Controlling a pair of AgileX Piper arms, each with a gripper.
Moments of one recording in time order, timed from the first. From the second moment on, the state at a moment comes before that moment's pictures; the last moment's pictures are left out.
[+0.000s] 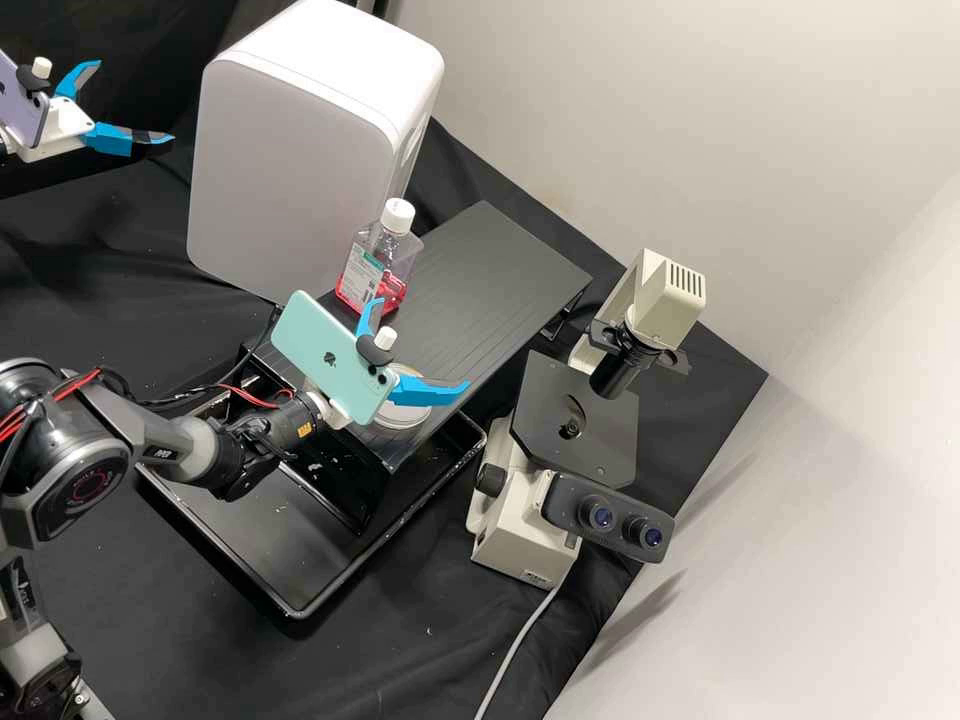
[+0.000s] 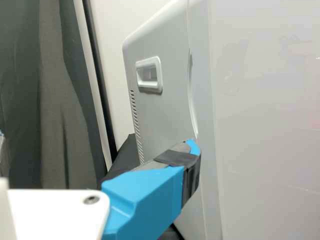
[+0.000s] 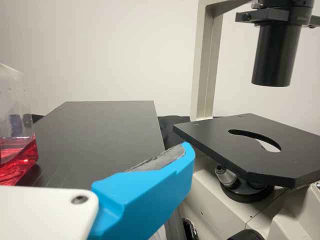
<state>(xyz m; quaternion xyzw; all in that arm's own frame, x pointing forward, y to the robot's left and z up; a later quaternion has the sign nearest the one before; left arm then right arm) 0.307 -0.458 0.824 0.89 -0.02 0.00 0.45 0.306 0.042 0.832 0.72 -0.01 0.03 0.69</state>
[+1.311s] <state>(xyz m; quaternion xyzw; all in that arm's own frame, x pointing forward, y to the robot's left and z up) 0.278 -0.498 0.729 0.86 -0.09 -0.25 0.45 0.306 0.042 0.832 0.72 -0.01 0.03 0.69</state>
